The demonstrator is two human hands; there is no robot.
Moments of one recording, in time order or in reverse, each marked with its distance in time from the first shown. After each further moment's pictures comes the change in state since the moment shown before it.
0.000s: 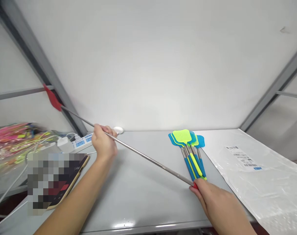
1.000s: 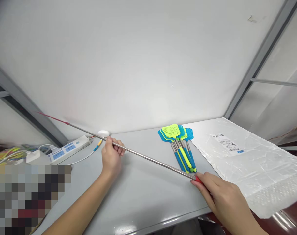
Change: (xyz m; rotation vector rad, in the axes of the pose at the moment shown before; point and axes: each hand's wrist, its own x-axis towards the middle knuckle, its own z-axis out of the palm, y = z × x) left_hand -0.056 -0.037 0.002 0.073 -0.331 -0.307; right_hand -0.018 0.026 -0.011 0.150 0.110 0.046
